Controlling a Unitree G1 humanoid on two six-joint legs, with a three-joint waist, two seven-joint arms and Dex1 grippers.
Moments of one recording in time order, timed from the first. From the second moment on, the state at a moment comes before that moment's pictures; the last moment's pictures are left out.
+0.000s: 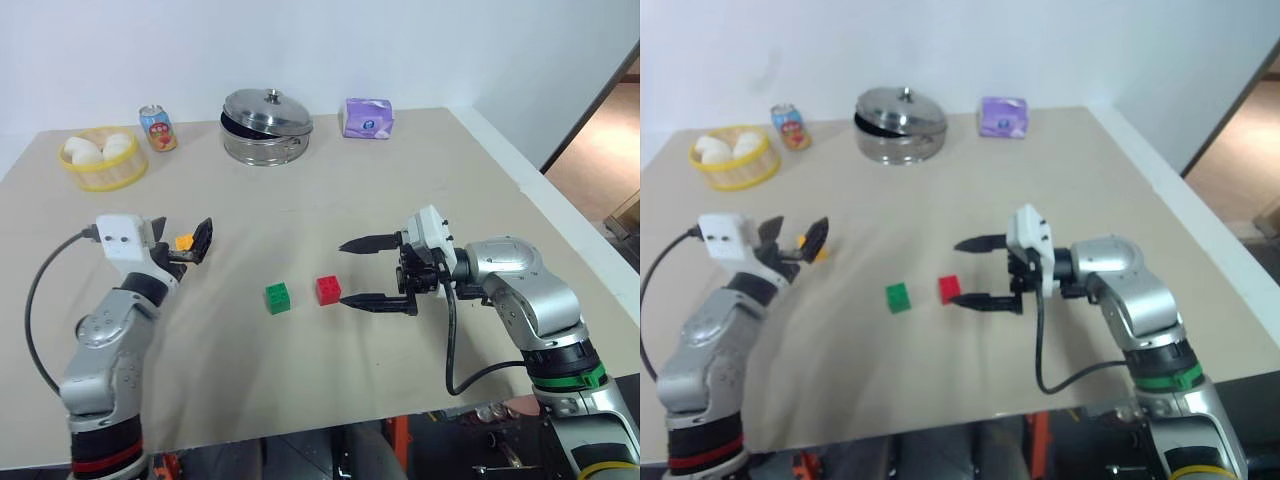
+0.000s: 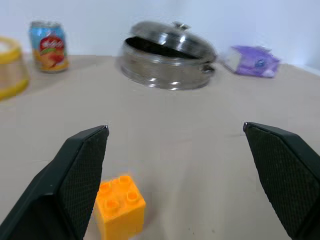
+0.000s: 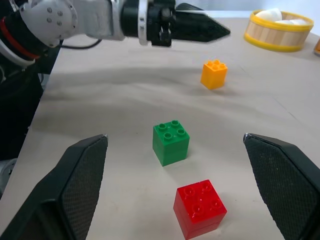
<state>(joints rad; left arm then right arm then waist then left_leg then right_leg) -0.21 0.17 0.31 -0.41 -0.34 0.53 -0.16 -0.57 -0.65 0.12 -0.13 0.48 0.39 1.25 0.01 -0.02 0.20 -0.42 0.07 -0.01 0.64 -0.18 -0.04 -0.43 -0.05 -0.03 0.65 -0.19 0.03</state>
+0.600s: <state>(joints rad) -0.22 0.07 0.24 -0.31 -0.23 0.48 0.05 -0.68 -0.54 0.08 0.00 0.49 0.46 1.13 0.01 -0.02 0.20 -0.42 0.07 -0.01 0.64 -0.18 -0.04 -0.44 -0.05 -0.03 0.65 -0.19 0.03</state>
